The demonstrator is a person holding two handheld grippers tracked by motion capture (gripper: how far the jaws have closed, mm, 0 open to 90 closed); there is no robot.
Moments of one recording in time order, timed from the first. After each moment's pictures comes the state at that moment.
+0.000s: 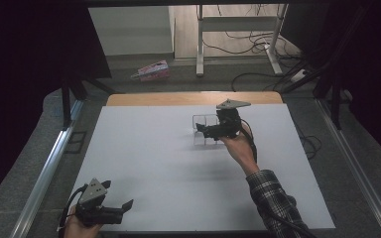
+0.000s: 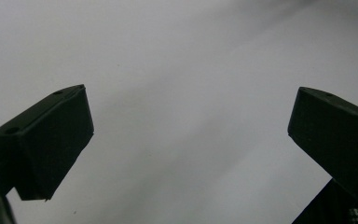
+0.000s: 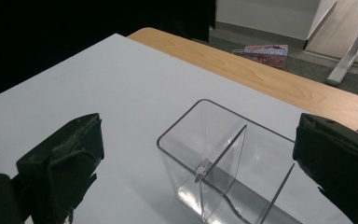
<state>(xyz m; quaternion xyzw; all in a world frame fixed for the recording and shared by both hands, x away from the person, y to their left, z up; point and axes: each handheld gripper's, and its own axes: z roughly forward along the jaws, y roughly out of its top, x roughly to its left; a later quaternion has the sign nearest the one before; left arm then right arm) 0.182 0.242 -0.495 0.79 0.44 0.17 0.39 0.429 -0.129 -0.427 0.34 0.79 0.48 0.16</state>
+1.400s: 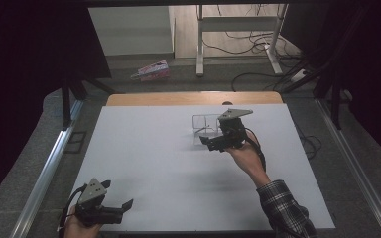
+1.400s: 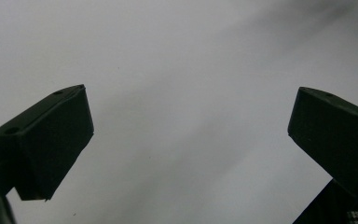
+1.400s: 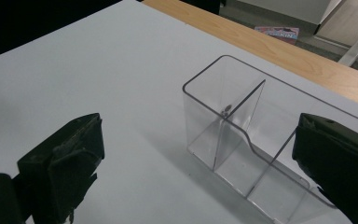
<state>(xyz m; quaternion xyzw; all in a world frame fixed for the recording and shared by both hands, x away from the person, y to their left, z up) 0.182 0.242 -0.495 0.79 0.44 0.17 0.39 0.398 -0.140 -0.427 0.32 0.83 0.43 0.15</state>
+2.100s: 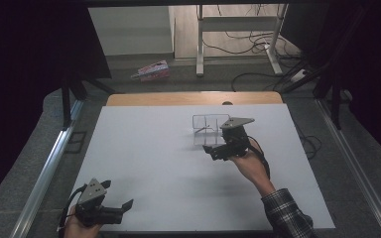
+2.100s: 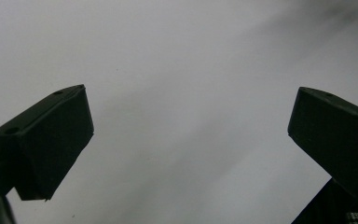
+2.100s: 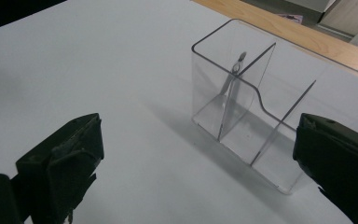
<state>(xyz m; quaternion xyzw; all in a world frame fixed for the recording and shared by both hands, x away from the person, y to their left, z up) 0.182 0.242 -0.494 0.79 0.44 0.17 0.40 0.381 -0.149 -0.439 0.31 0.84 0.41 0.15</state>
